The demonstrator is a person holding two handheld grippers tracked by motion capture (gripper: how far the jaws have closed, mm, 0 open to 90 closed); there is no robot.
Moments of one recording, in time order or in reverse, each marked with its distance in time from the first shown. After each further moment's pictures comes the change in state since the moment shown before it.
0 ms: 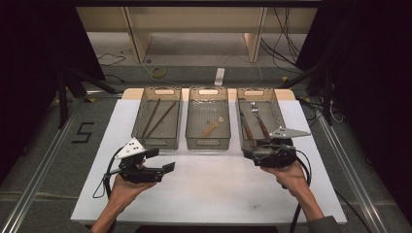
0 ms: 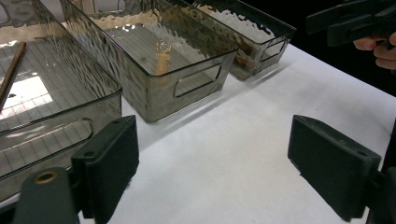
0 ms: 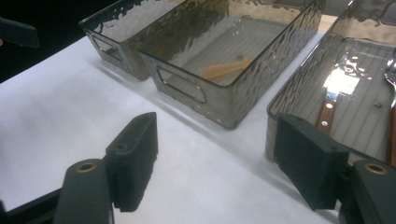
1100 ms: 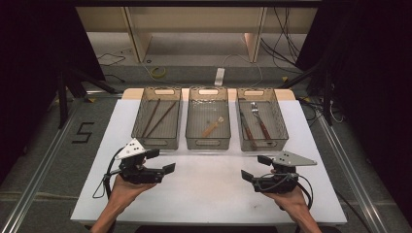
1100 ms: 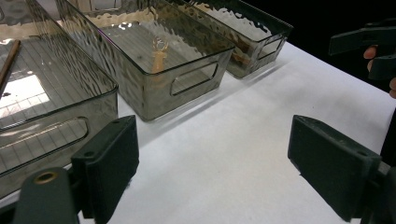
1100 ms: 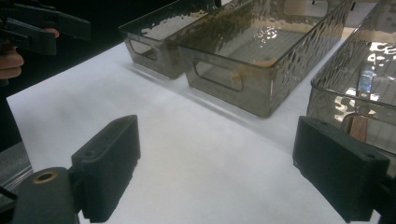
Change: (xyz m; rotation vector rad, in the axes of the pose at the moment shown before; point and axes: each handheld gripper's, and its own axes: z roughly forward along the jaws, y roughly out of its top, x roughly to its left) left arm -0.001 -0.001 -0.001 0.007 -0.011 0.002; right arm 0.031 -0.048 -0.016 -0.115 0.045 -0.025
